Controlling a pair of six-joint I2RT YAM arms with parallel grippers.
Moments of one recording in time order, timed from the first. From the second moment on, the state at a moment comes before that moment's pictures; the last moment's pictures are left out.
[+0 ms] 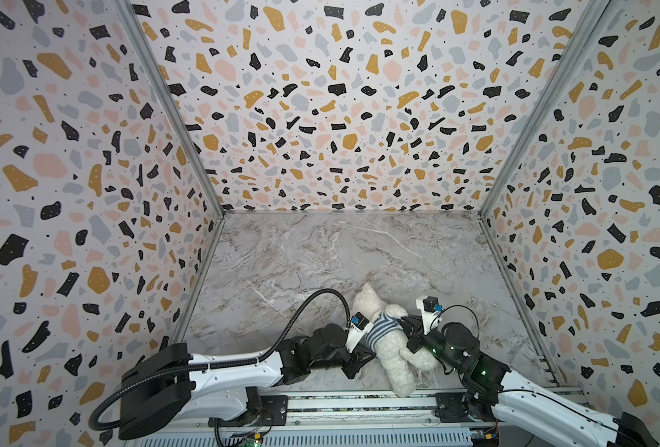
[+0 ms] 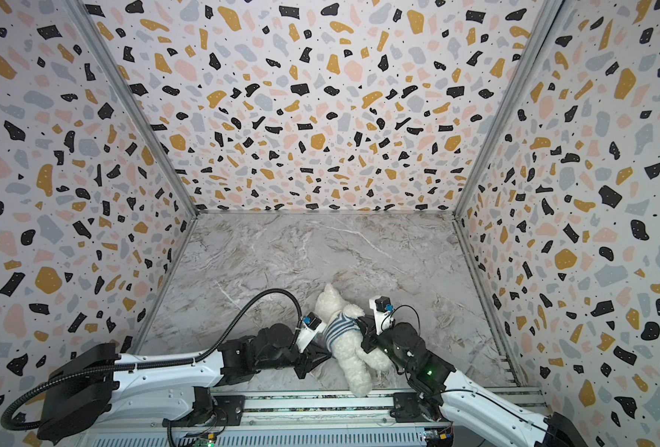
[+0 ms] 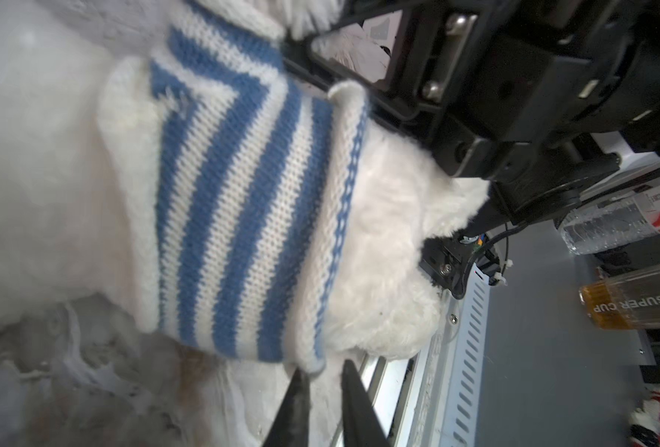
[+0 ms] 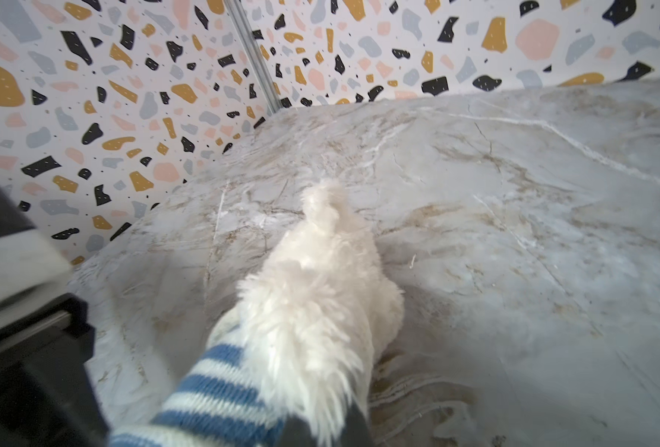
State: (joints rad) left arm -1.15 1.18 0.43 0.23 0.16 -0.48; right arm 0.86 0.55 0.14 0.22 0.07 0.34
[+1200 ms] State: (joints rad) left arm -1.07 0.73 0.41 -0.14 -0.22 -0.63; right arm 0.98 1.22 0.53 0.44 0.00 0.31
